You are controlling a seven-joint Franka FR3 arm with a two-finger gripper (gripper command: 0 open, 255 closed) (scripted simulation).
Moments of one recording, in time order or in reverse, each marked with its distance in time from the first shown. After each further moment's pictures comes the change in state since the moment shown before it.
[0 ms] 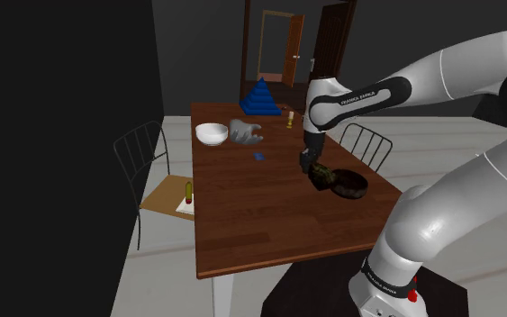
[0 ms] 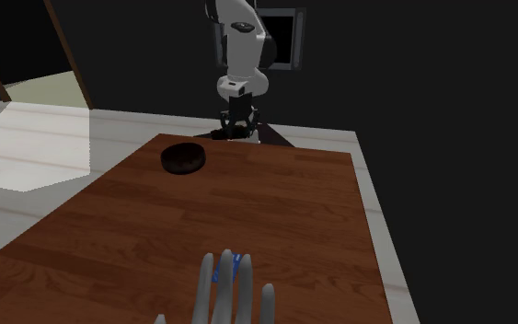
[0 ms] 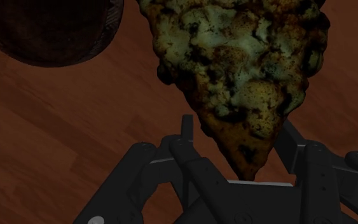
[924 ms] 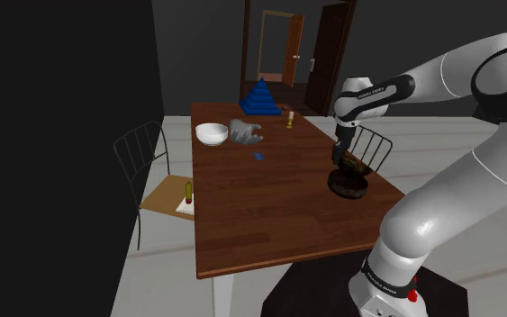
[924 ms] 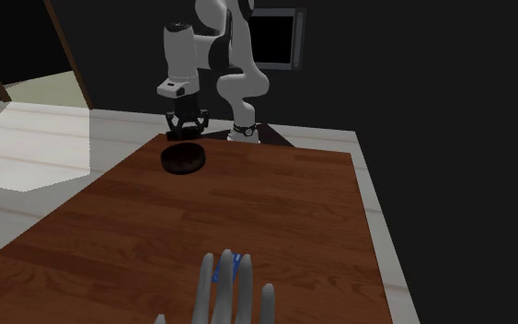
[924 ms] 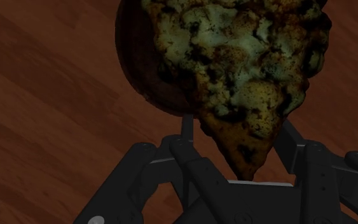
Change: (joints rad) arm -0.135 0.091 -0.266 0.114 -0.090 0.031 -0.348
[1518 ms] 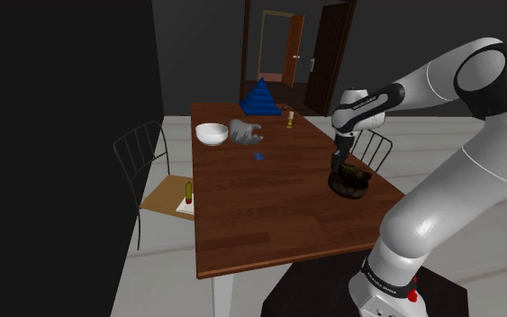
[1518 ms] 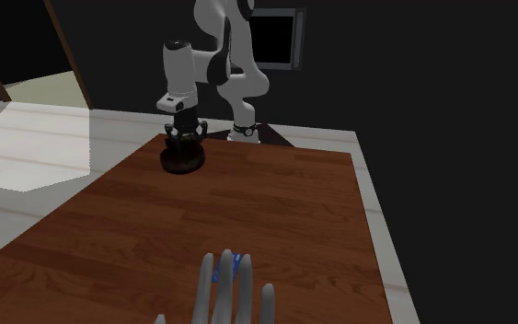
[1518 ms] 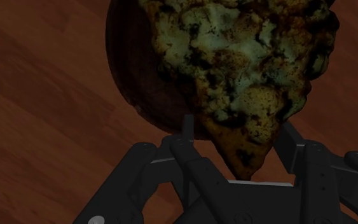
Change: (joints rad) arm 0.001 0.080 -0.046 -0.048 0.006 0.129 -0.030
